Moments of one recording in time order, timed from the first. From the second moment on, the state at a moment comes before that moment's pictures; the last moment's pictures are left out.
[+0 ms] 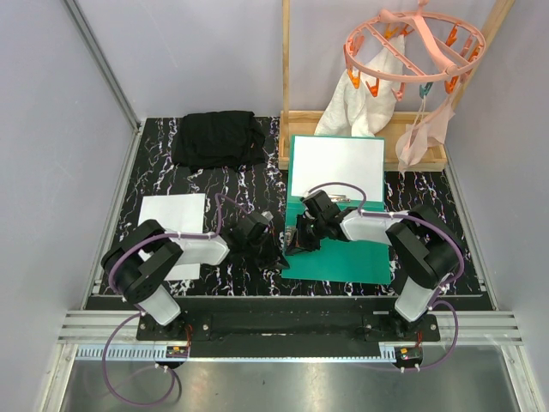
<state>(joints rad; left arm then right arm) -0.80 1.61 0.62 0.11 0.32 -1.05 0.67 1.73 0.85 -0.10 -0.40 0.81</state>
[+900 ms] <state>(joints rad) -0.80 1.61 0.58 0.17 0.32 -1.10 0.70 1.73 0.89 -0.22 -0.27 0.78</state>
